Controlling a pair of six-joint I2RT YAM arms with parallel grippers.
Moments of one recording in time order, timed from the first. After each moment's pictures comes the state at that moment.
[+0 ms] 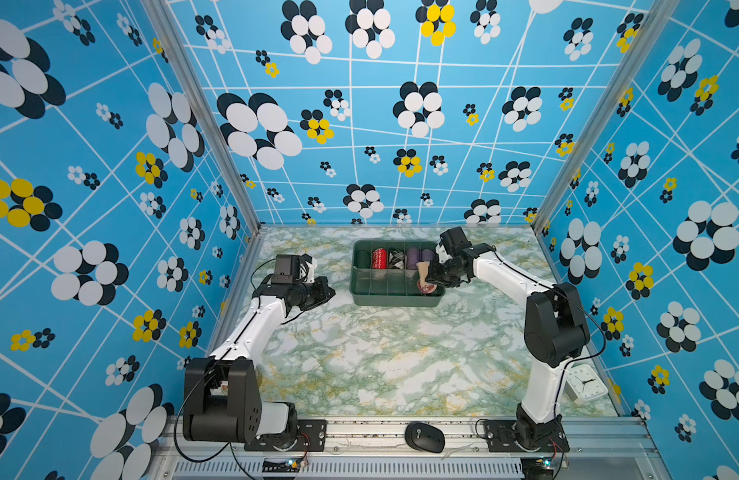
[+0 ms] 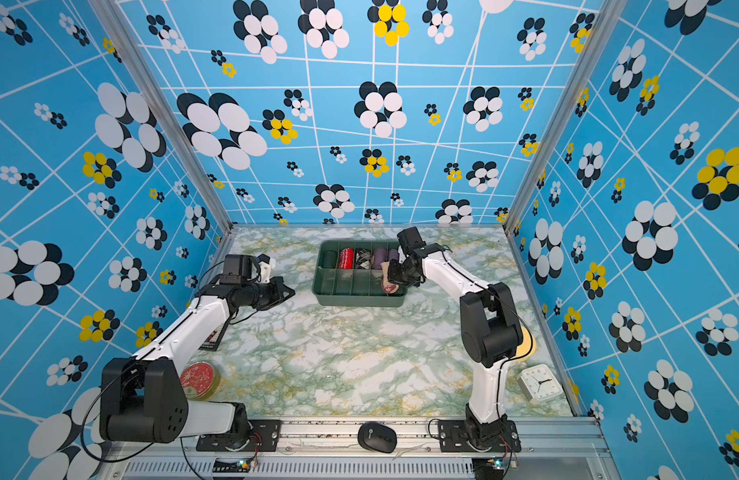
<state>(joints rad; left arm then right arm) -0.04 1.38 0.94 -0.48 0.53 -0.42 0.38 1.94 1.51 -0.69 -0.20 0.49</state>
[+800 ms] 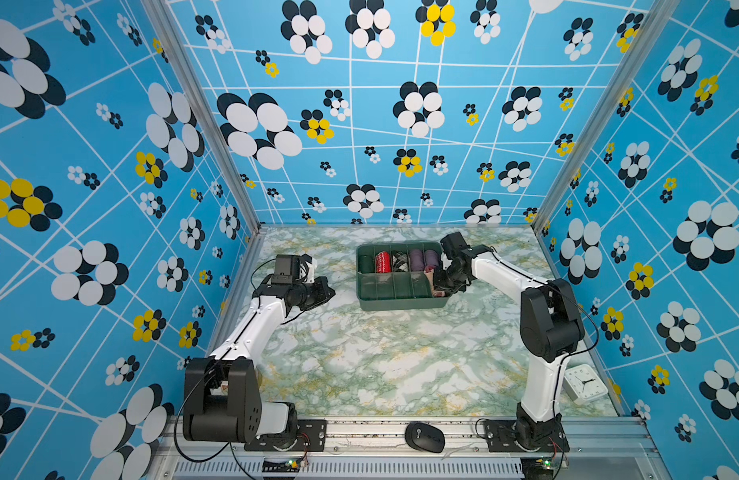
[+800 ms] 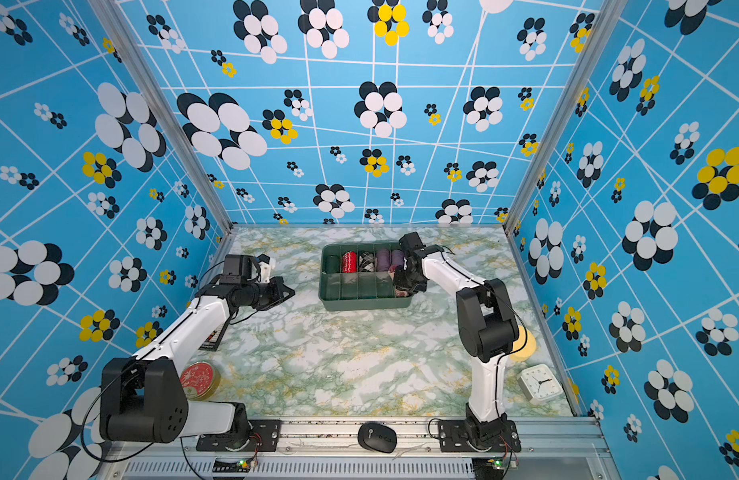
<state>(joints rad) -0.04 1.38 0.94 -0.48 0.53 -0.42 0.36 1.99 1.52 -0.78 -0.10 0.45</state>
